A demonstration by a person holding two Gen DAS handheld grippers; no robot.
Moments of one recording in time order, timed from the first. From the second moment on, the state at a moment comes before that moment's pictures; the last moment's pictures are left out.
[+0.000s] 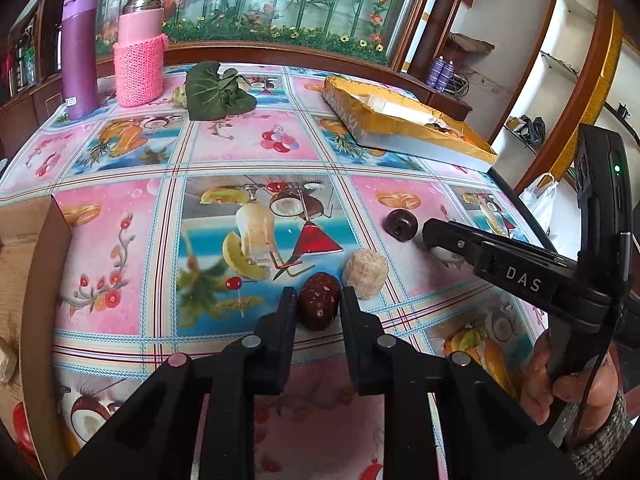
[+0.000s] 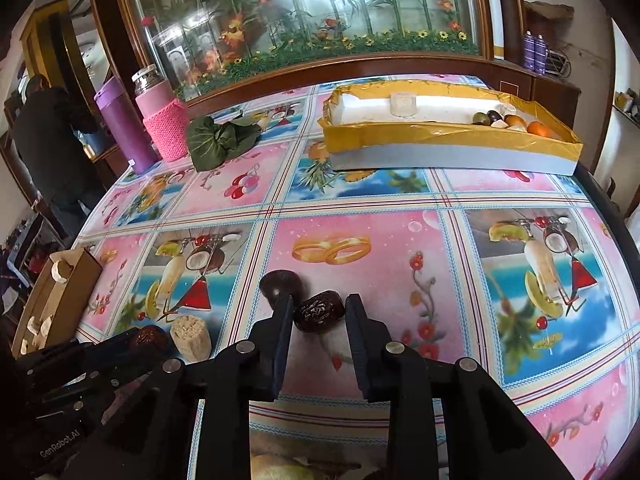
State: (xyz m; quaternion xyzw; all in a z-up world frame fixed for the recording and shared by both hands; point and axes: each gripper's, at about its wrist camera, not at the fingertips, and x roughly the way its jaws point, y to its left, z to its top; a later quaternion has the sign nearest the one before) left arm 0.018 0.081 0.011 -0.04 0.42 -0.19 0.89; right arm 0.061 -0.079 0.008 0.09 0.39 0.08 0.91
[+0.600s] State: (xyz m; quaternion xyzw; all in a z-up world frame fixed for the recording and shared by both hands) left arm -0.074 0.180 0.055 -0.13 0.39 -0.16 0.90; right arm -0.024 -0.019 0.054 0.11 0.38 0.15 0.91
